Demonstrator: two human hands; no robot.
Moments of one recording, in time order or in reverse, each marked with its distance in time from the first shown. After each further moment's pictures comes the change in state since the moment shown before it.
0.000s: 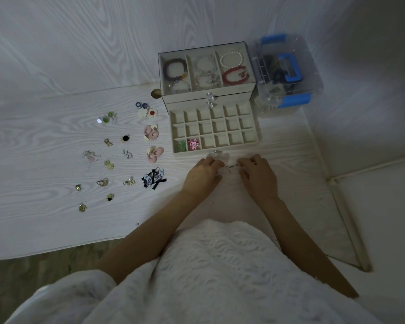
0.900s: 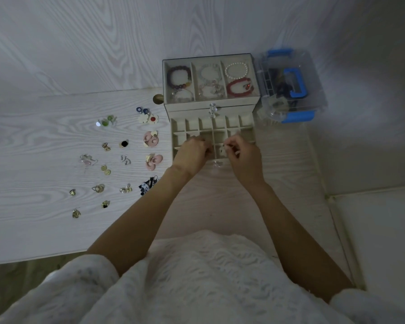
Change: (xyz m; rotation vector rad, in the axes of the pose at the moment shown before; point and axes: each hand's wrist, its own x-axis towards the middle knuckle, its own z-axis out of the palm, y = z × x) left_hand 0.062 -0.021 -0.053 0.094 0.091 0.023; right_hand 0.065 -0.050 -0.025 0.485 0.137 -0.099
